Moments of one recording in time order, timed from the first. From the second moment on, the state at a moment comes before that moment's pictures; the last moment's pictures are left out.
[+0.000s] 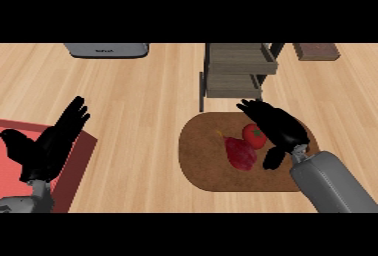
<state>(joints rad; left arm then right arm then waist) -0.06 0.33 -0.03 -1.56 0.22 0.03 0.19 -0.40 -0.37 0.39 -1.33 0.82 0.28 0.10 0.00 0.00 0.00</state>
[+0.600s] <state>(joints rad) -0.06 0.29 -0.01 -1.59 0.18 0.02 0.23 -0.40 -0.36 0.42 -1.25 0.96 0.32 -0.03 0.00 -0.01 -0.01</state>
